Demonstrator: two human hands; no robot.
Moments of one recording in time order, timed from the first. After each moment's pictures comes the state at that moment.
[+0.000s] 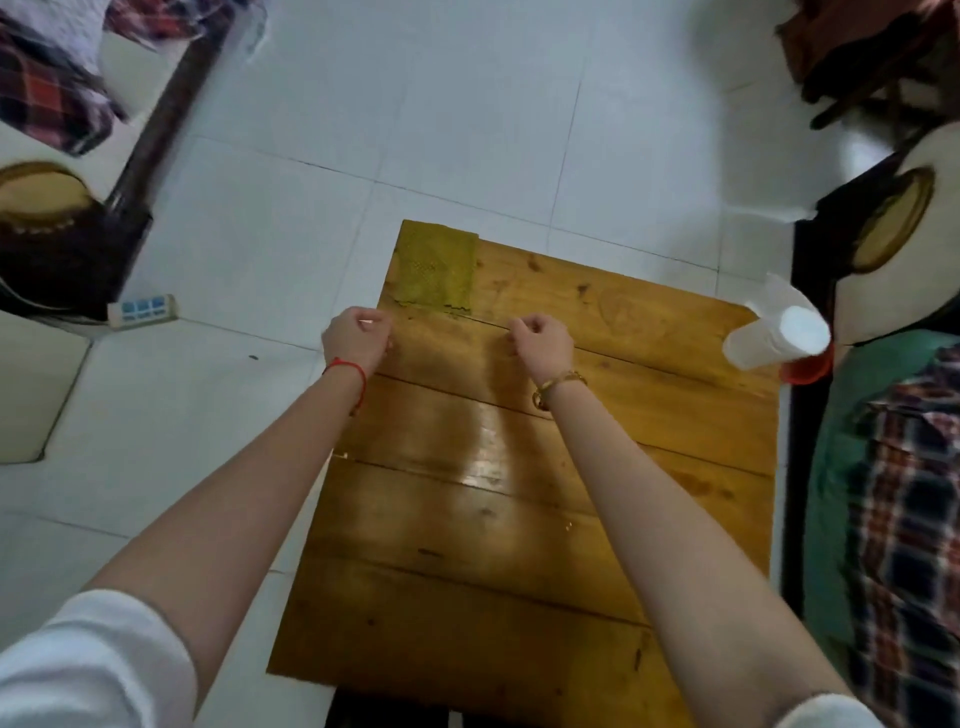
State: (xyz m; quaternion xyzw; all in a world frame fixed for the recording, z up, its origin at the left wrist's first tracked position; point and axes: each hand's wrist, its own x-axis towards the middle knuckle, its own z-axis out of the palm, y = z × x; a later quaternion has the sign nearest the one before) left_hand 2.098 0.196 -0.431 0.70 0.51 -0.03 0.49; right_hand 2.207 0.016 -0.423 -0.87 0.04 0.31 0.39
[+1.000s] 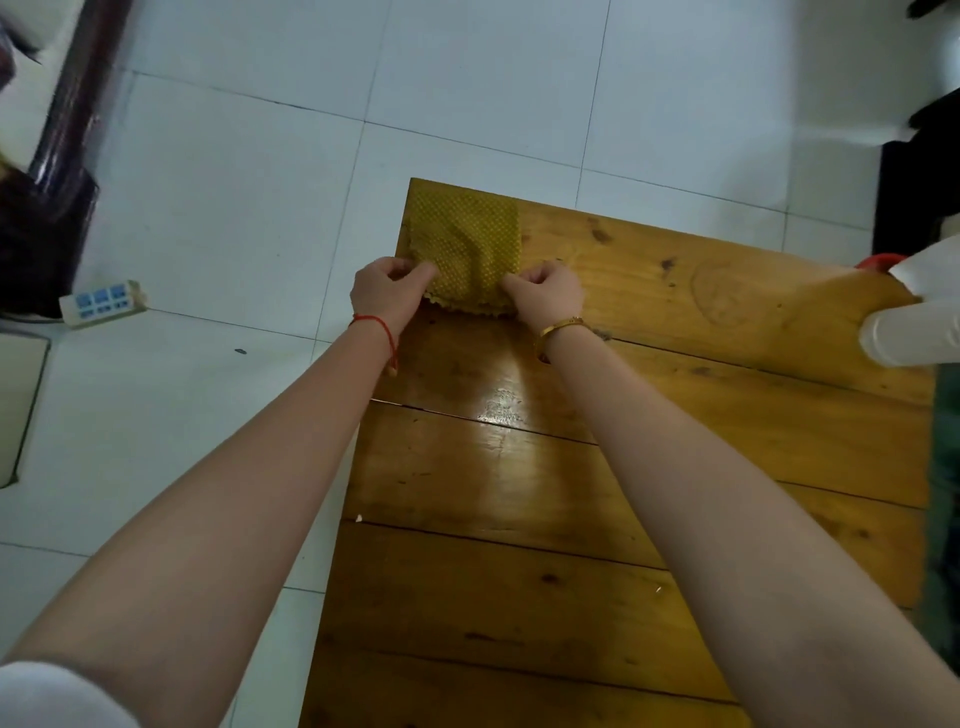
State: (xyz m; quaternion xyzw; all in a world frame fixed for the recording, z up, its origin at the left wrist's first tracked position) left_hand 2.194 0.264 -0.569 0.68 0.49 -0.05 0.55; right_hand 2.278 0.117 -0.568 -0.86 0.11 0.30 0.40
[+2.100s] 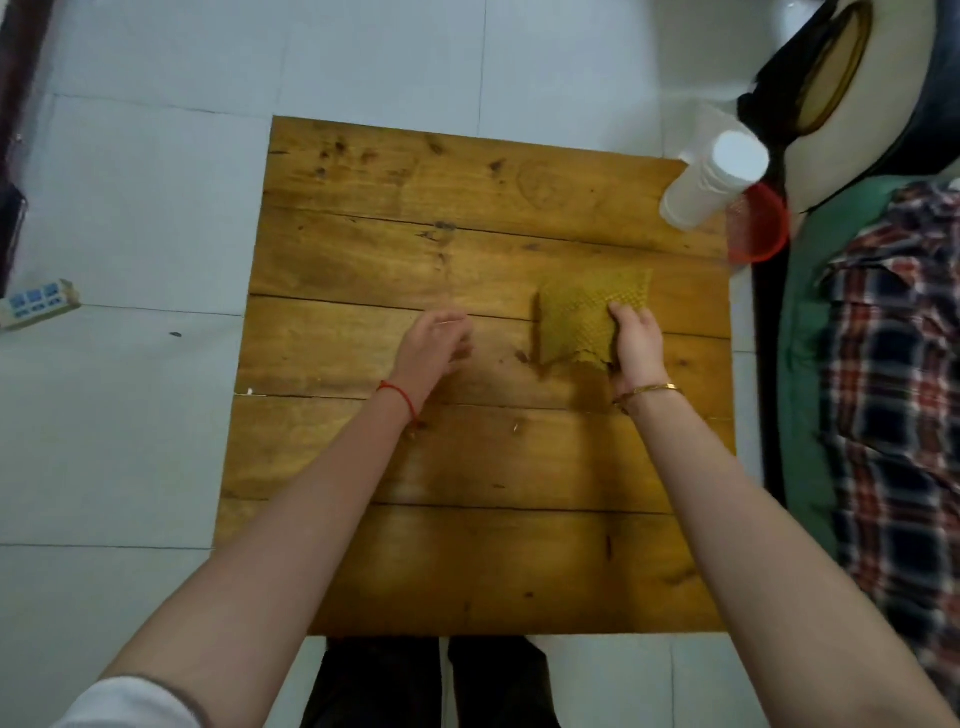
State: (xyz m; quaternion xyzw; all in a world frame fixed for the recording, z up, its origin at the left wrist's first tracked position) left_hand 2.073 -0.003 -0.513 0.57 0.37 -0.14 0.72; right_hand 2.164 -0.207 -0.488 -0.68 0.29 0.16 0.65
